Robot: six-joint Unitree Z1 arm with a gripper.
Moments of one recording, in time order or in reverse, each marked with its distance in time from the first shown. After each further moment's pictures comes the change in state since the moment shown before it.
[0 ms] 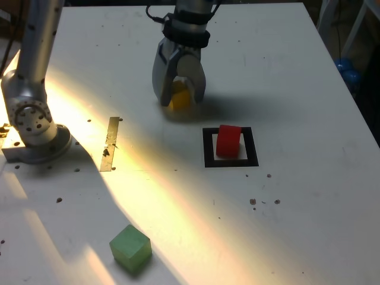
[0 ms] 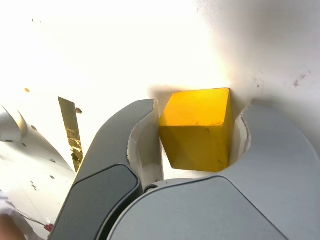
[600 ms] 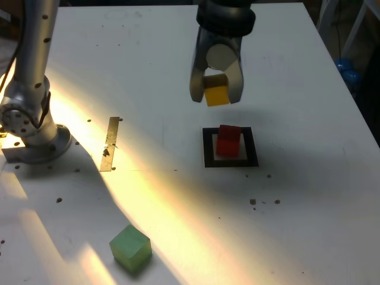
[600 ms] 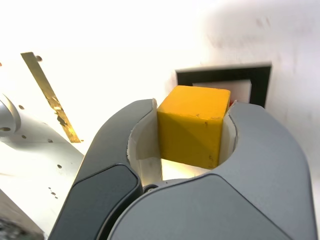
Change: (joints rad) arm -0.398 -0.028 -0.339 0.218 0.030 -0.013
